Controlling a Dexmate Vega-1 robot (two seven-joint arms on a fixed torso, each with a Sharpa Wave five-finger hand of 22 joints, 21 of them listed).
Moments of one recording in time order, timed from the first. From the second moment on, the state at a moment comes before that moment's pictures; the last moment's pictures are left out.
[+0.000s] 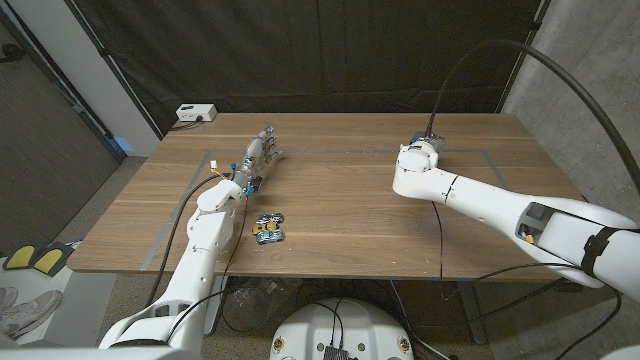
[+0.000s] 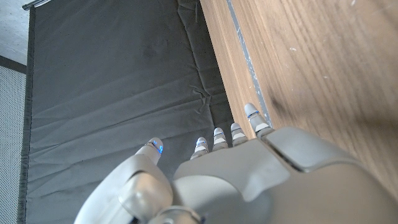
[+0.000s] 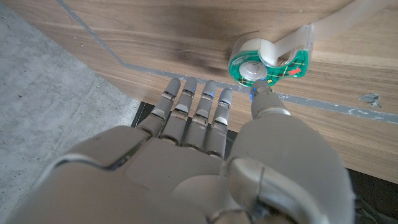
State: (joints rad) left arm 0.83 0.10 -0.12 -1.23 -0.15 -0.11 -0.41; left_hand 0.12 0.11 0.37 0.14 0.26 -0.13 -0.12 0.20 0.18 -0.09 0.03 0.23 0.19 -0.14 0.07 0.22 0.19 -0.17 0.13 0.65 0.19; right arm -0.27 -0.50 -1.14 -1.47 -0.42 -1.27 0.03; right_hand 0.84 0.06 0.37 -0.18 0.20 0.61 -0.11 0.22 0.19 0.61 -0.08 0.27 0.19 0.50 -0.05 0.26 0.20 0.16 -0.01 0.79 0.18
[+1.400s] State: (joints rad) left arm 0.79 0.09 -0.11 -1.18 -0.13 -0.11 -0.41; left_hand 0.12 0.10 0.36 0.14 0.26 -0.12 -0.12 0.20 0.18 -0.09 0.03 0.22 0.19 -0.14 0.07 0.22 0.19 -0.17 0.13 0.64 0.19; right arm -0.19 -0.39 -1.20 -1.18 -0.47 -1.20 0.13; right_hand 1.08 0.12 0.35 -0.17 0.19 0.77 -0.16 0.24 0.19 0.74 -0.13 0.30 0.20 0.76 -0.07 0.43 0.31 0.26 -0.04 0.88 0.21
